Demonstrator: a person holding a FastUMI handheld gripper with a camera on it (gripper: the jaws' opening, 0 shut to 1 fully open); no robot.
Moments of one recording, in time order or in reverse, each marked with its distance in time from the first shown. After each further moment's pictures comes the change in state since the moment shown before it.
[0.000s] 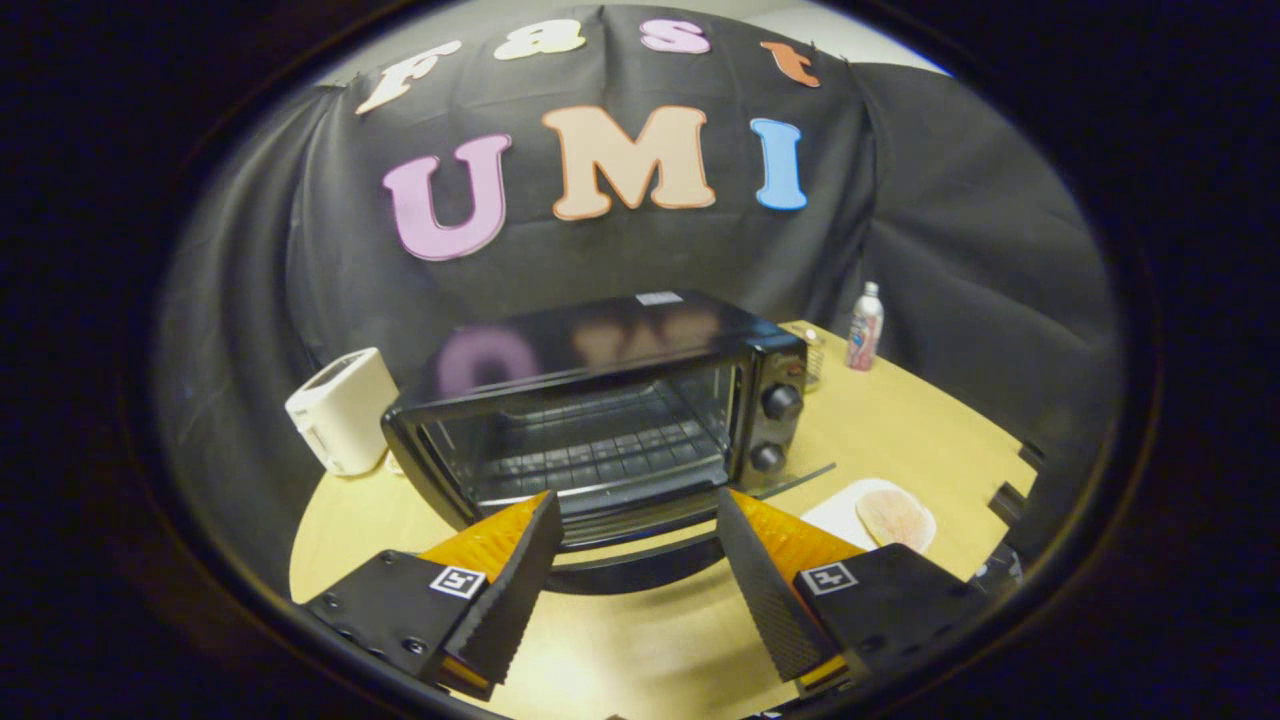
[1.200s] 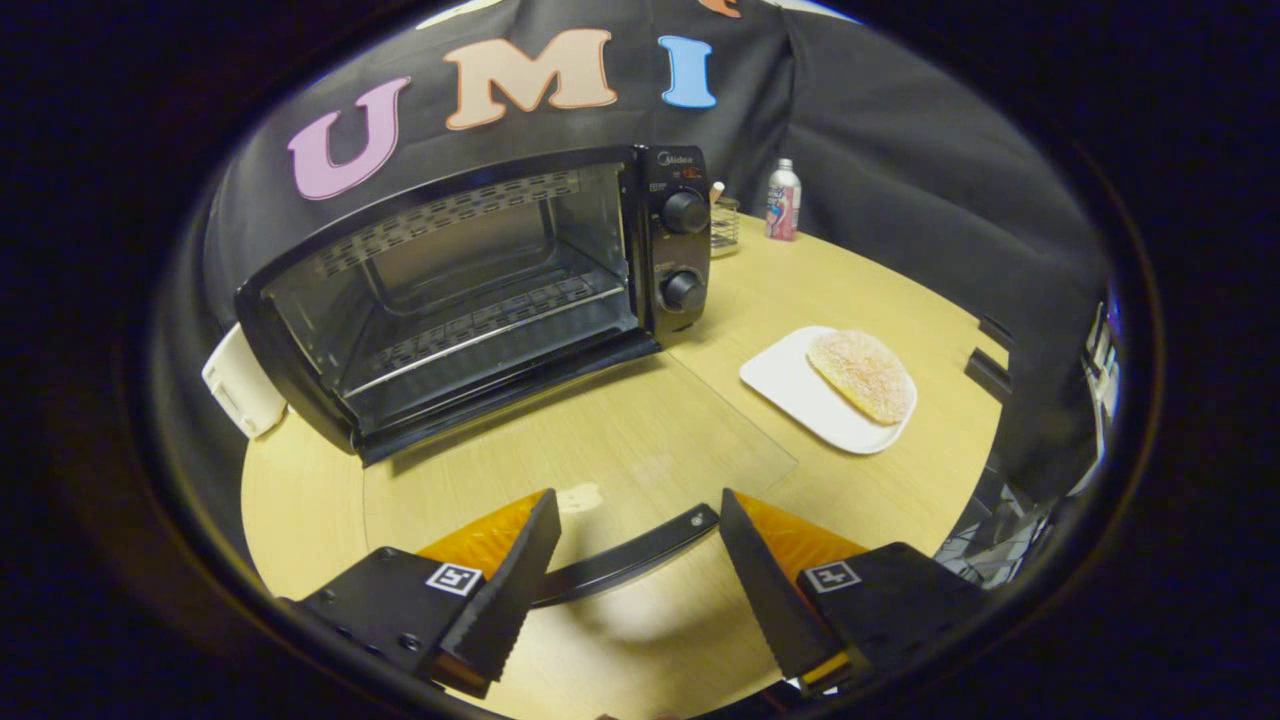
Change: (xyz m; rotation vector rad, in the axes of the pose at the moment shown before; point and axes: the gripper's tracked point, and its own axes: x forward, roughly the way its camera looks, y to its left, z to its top) arm 0.025 -0.048 -0.113 0.119 0.216 -0.191
